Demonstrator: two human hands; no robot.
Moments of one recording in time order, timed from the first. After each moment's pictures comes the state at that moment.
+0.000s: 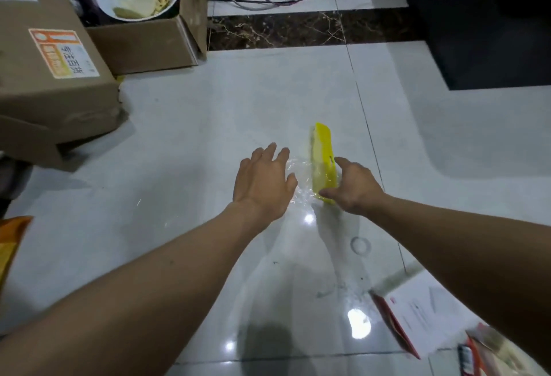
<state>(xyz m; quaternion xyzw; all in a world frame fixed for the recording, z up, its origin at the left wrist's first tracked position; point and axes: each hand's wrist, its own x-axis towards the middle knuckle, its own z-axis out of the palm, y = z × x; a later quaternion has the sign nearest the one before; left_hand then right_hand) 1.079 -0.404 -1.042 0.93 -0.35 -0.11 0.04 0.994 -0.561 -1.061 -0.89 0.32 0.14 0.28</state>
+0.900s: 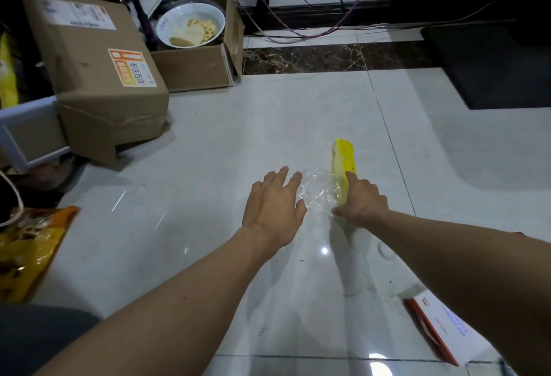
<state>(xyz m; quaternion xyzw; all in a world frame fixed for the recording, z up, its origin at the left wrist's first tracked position) 1.044 -0.341 -1.045 0.93 -0.36 -0.07 0.05 0.990 -0.517 -1.085 -0.91 0.34 0.16 0.19</state>
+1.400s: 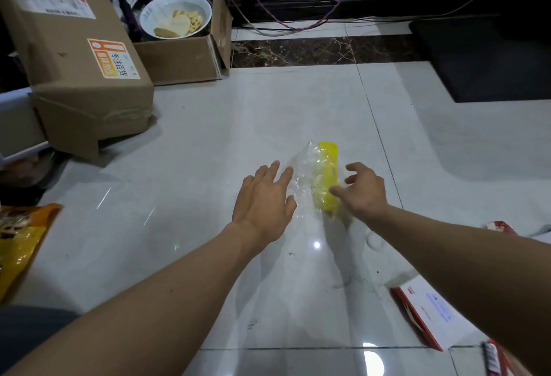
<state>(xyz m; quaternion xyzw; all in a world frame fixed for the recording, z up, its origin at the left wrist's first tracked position) 1.042 -0.344 -1.052 0.92 -0.37 -0.07 0.06 0.972 -0.523 -1.077 -0.82 0.41 -0.03 0.40</state>
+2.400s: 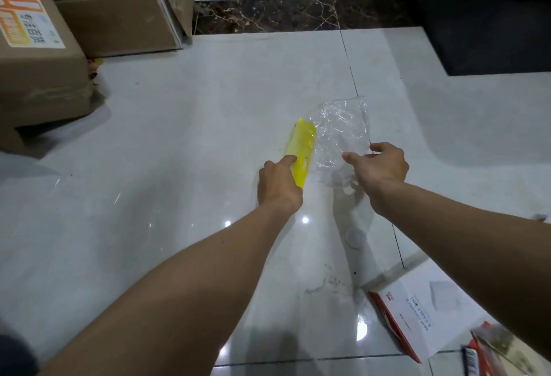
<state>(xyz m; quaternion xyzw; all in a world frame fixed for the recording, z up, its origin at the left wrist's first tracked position) 1.045 -0.450 -1.117 0.92 -0.15 -0.26 0.27 0.973 -0.582 -1.077 -0.67 0.56 -0.12 0.48</state>
